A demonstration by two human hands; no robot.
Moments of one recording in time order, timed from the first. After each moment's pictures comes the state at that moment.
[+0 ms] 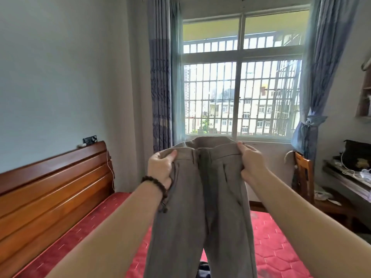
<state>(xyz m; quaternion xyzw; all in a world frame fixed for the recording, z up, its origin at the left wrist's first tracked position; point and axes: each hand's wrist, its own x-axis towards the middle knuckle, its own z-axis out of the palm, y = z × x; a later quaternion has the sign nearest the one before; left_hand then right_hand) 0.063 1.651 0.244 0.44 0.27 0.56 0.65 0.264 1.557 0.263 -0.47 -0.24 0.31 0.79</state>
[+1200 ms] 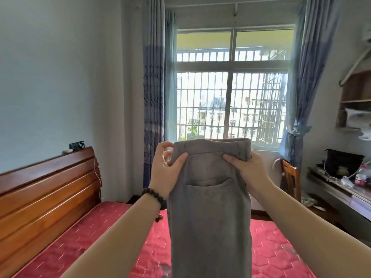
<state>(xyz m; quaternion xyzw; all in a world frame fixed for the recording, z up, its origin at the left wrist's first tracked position) 0.033 1.656 0.247 0.64 0.17 0.60 0.45 0.225 1.554 0.261 -0.50 -0.41 0.15 0.75</state>
